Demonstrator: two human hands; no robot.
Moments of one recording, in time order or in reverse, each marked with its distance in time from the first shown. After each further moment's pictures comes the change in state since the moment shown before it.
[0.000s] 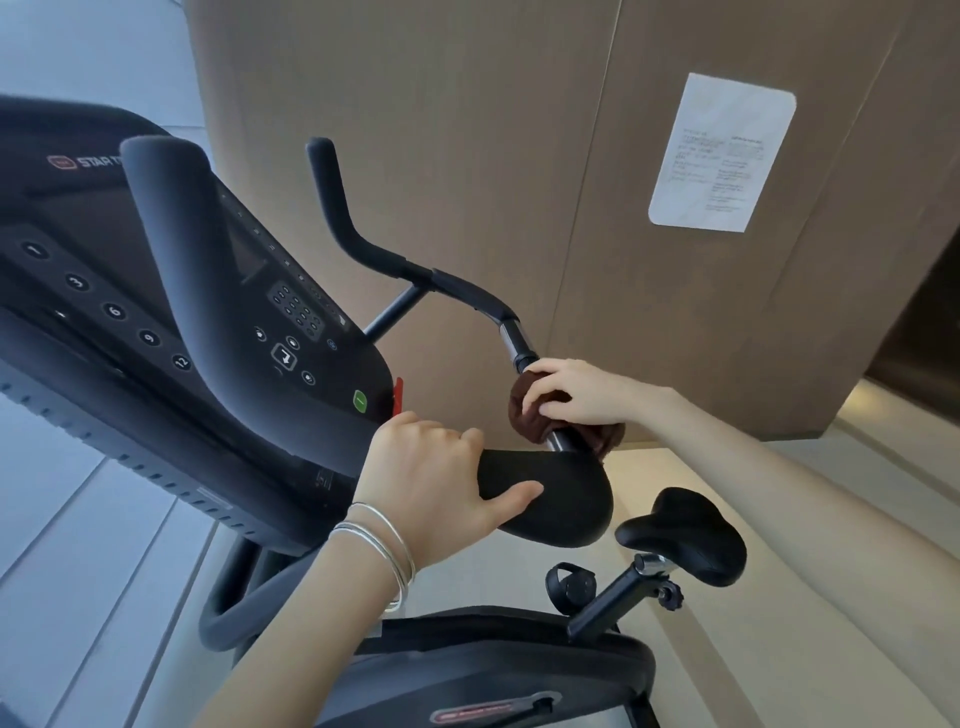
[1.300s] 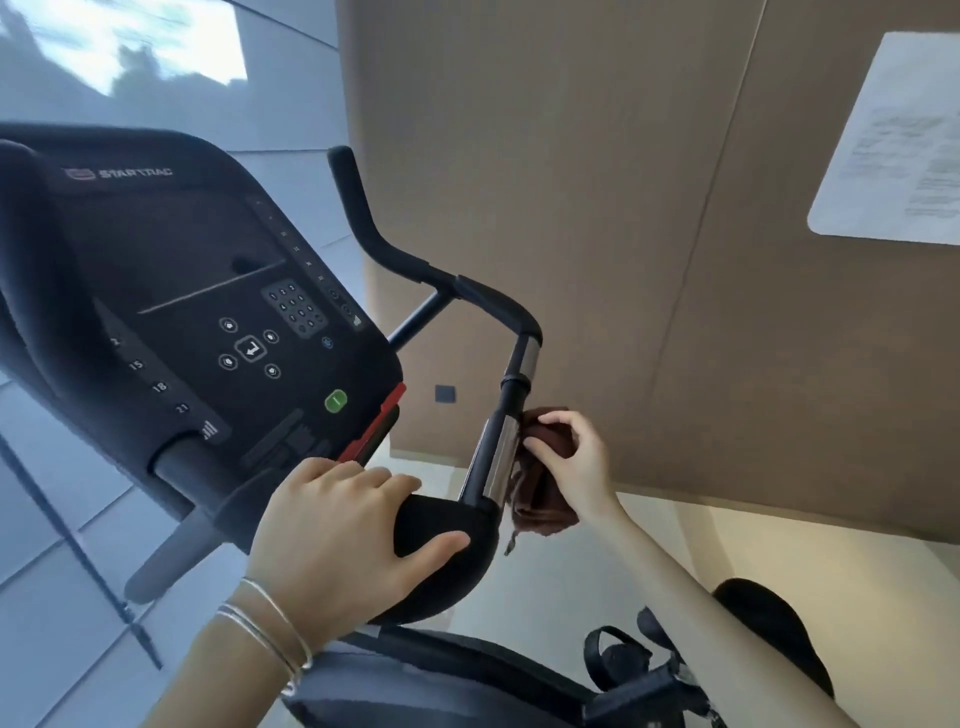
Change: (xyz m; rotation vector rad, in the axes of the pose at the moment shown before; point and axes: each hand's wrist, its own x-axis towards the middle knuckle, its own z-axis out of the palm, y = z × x) left_hand 0.042 0.097 0.025 0.137 -0.112 -0.412; right_hand 0.018 0.104 0.090 0.949 0.601 0.039
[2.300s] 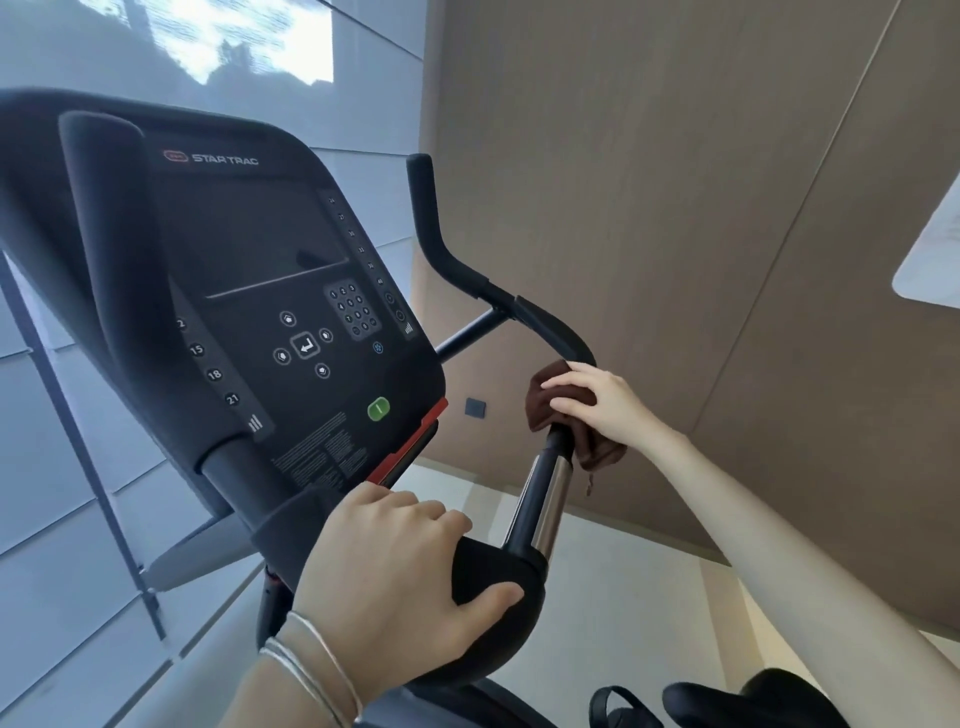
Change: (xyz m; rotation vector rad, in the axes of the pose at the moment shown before) left_hand 0.006 0.002 0.001 -0.060 -0.114 -0.060; right_hand 0.135 -0.024 0.005 -0.457 -0.476 -0.385
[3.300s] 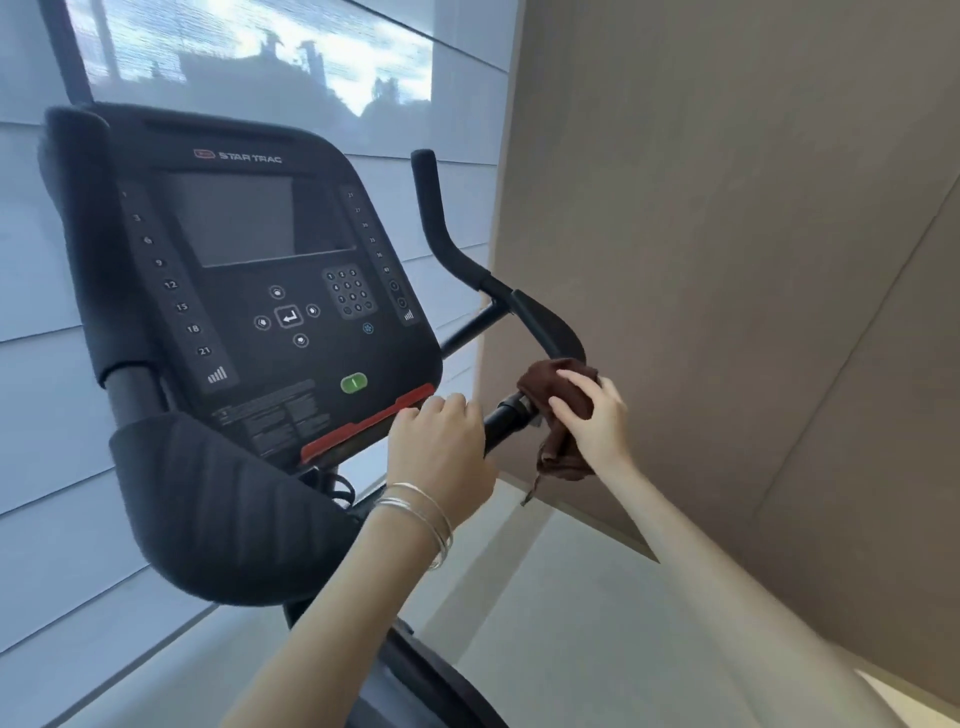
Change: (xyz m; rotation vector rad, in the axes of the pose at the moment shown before) left_hand 0.131 0.113 0.055 0.225 0.067 -0.448; right_hand -0.024 0.072 0.004 0.319 0.272 0.042
